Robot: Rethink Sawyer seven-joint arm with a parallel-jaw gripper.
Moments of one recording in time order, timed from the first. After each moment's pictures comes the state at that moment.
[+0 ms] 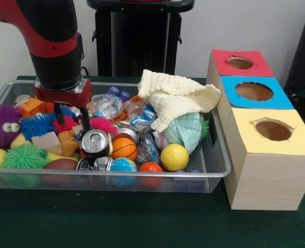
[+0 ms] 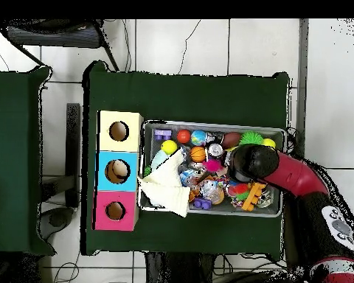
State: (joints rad) arm -0.60 -0.47 0.09 1.50 -0.15 0.66 1.57
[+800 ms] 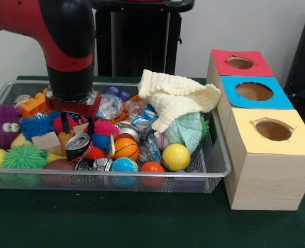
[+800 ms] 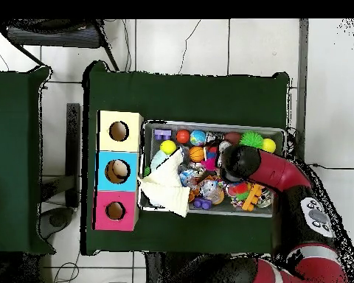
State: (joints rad) arm -0.48 -0.41 -0.02 1.46 -0.15 0.60 1.57
